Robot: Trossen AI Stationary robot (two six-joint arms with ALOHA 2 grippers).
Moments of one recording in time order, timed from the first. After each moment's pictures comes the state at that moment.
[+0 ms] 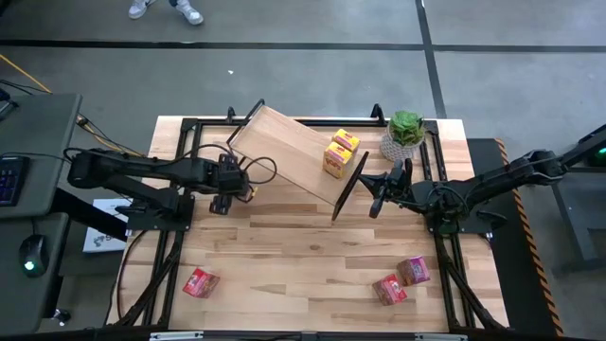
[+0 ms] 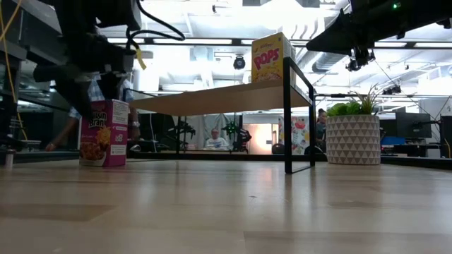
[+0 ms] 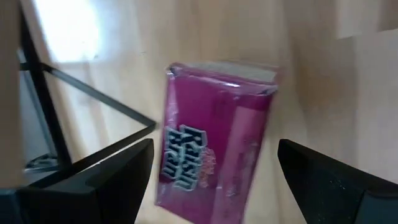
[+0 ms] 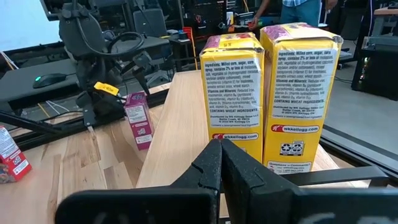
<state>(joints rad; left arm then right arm) 0.05 1.19 0.80 -0.98 -0.38 0.29 0.24 0.89 0.40 0.34 0.73 0.24</state>
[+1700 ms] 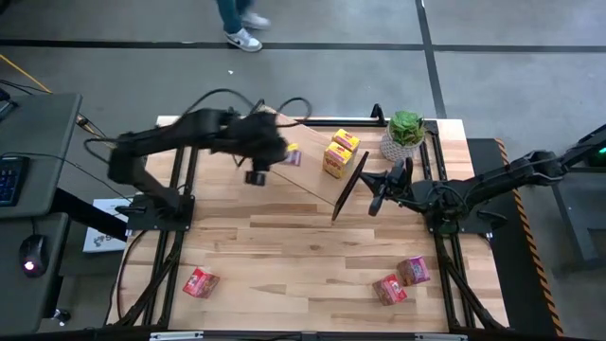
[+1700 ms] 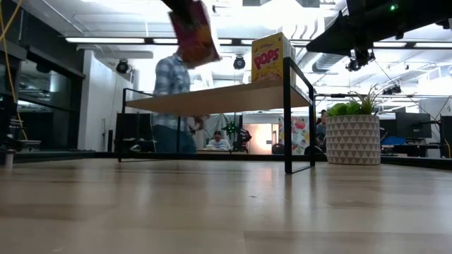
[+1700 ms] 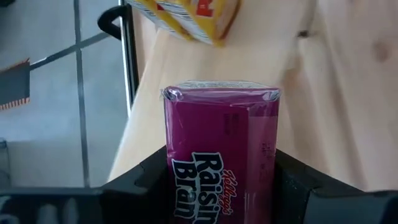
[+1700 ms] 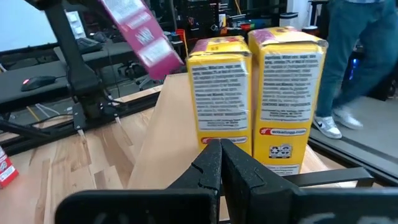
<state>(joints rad) 0.14 1.58 1.82 -1.22 -0.24 0.47 0.22 0.89 0.40 0.34 0.75 0.23</state>
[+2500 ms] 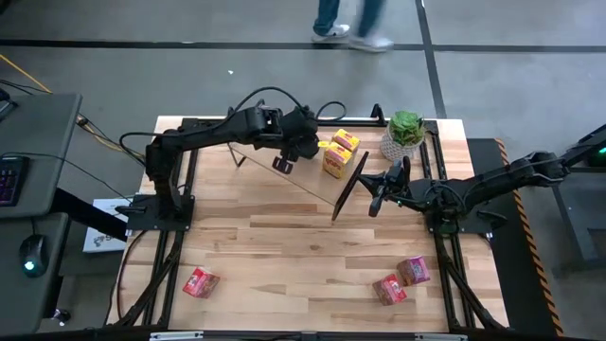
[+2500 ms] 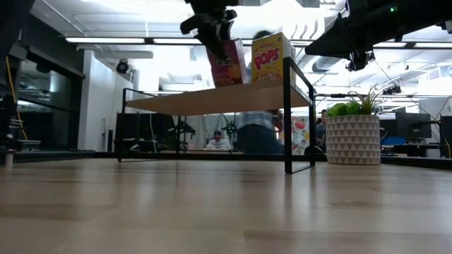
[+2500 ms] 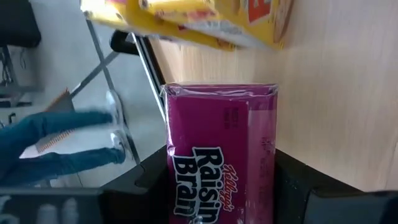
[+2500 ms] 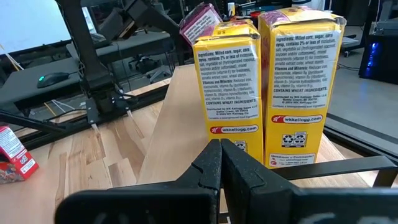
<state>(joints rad) 0.22 1.85 1.94 -1.07 -0.31 0.83 0.20 0.89 0.40 0.31 0.67 0.29</state>
